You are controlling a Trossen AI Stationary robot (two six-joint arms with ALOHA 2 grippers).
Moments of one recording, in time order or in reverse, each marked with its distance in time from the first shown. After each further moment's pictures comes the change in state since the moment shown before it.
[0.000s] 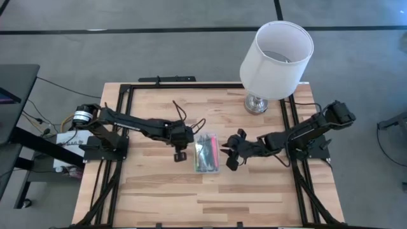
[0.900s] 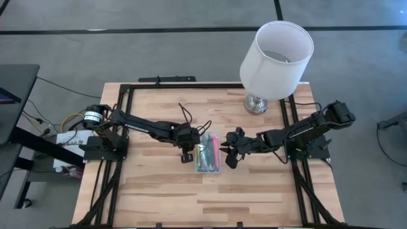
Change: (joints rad) left arm 0.014 0.118 0.000 0.191 0.035 0.021; right arm -0.052 0.000 0.000 0.016 -0.098 -0.018
